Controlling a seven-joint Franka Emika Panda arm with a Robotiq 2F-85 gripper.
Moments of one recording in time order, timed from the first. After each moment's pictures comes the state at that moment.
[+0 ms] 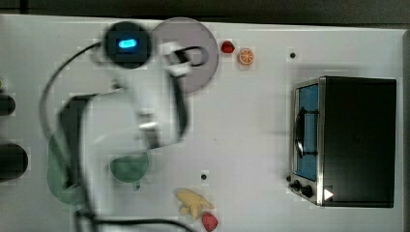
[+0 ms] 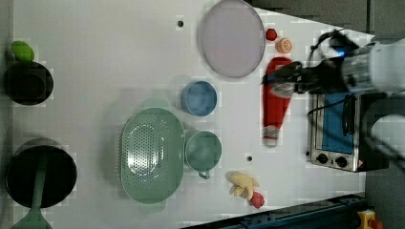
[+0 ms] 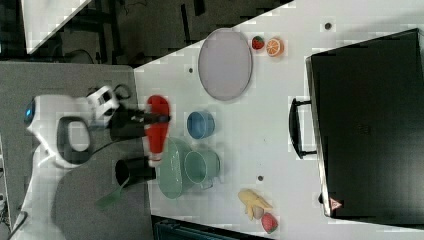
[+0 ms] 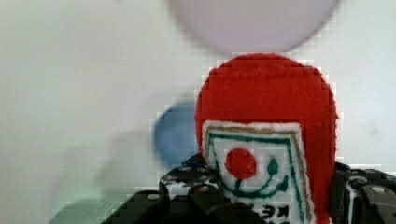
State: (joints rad) arm -0.39 0.24 0.60 -1.87 -0.02 0.46 -0.24
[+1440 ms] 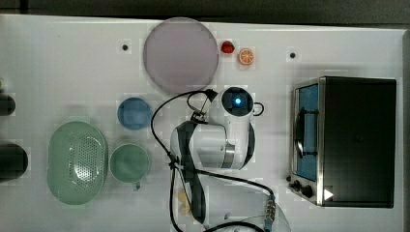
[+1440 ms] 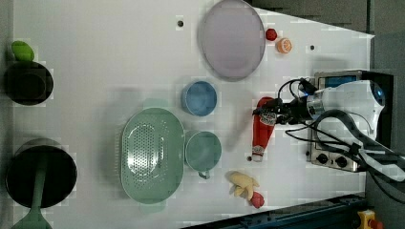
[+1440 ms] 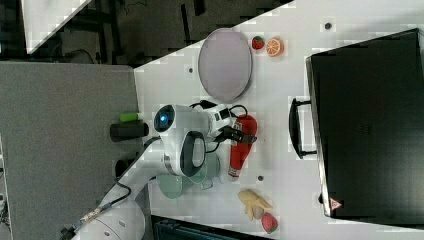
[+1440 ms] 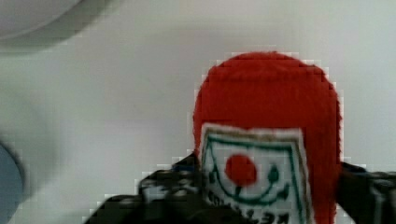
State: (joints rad) arm -0.44 0.43 0.37 -2.24 -0.03 0.87 -0.41
